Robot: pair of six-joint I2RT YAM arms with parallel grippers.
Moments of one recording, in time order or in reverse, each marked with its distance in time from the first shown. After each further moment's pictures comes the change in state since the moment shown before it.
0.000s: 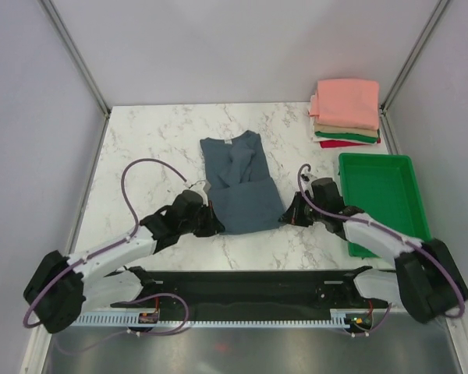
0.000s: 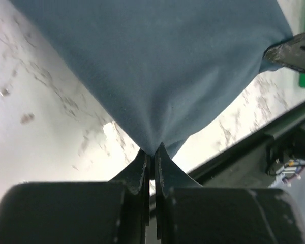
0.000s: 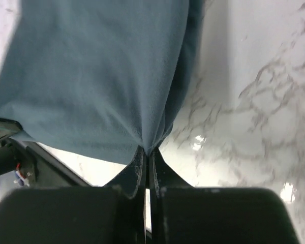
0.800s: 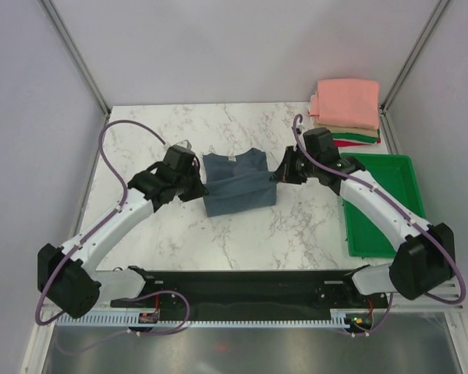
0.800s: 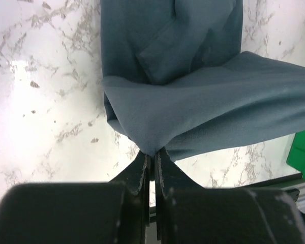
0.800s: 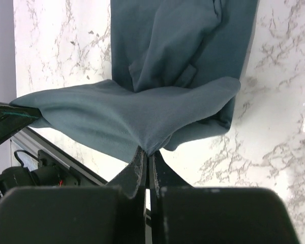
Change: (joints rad) left arm 0.144 0.086 0.505 -0.525 -0.163 -0.013; right arm 0.024 0.072 0.597 -0.446 0.068 -0.041
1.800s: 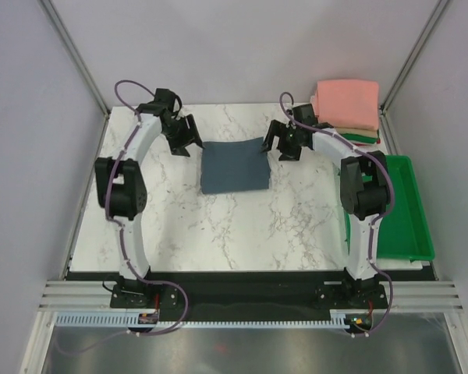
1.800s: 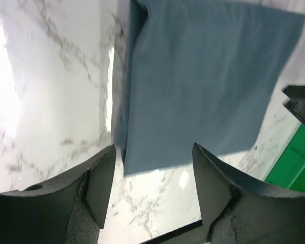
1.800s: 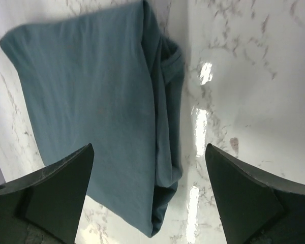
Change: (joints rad) left arm 0.429 0.960 0.915 -0.243 0.403 0.277; right arm -0.176 0.791 0.581 0.028 -0.058 -0.029
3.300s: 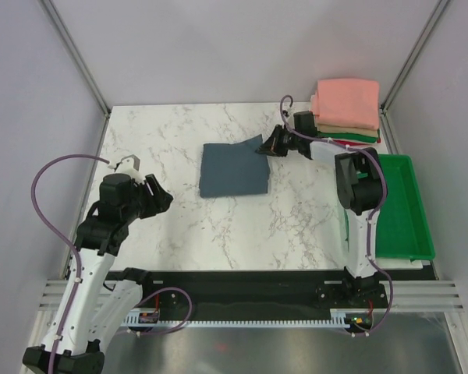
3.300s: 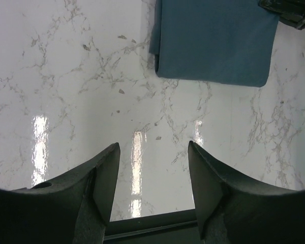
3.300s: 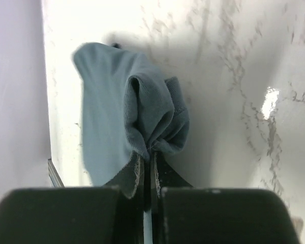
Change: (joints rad) left arm -0.035 -1.453 -1.110 0.166 -0.249 0.029; right arm -0.009 0.093 -0.174 0.503 -0.291 0.126
